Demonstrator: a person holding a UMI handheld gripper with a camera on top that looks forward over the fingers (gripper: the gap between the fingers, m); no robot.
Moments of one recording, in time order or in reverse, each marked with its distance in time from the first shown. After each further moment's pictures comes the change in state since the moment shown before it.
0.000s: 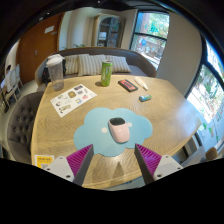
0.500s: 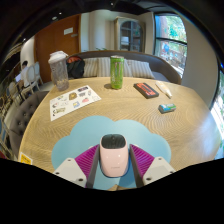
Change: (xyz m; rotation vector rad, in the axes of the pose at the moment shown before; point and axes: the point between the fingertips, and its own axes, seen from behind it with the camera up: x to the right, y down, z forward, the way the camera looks) arm 0.011 -0.033 0.131 0.094 -0.274 -0.107
